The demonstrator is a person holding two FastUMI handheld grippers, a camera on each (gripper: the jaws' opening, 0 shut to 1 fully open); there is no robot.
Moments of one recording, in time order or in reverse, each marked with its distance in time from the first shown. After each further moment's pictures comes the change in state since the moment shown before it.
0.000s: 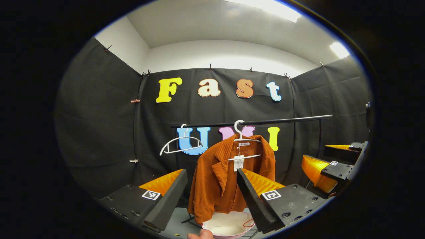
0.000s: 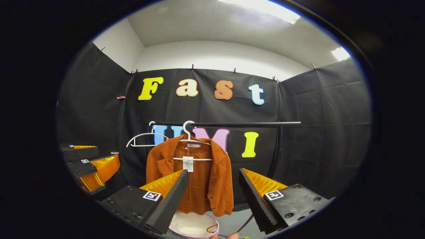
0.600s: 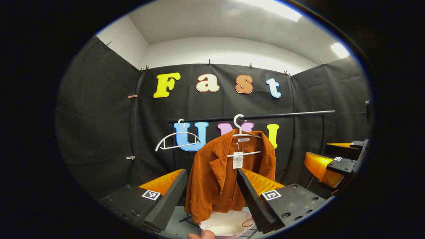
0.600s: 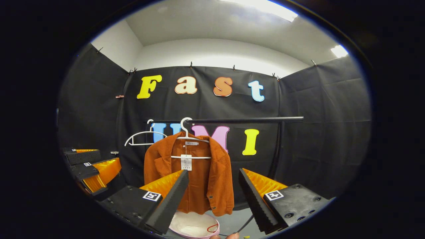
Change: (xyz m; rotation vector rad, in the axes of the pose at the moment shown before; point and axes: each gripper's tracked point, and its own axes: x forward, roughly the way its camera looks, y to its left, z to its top) left arm 0.038 -0.008 -0.025 -0.019 0.027 -0.021; right arm 0.035 -0.006 -0.024 0.008 0.034 0.019
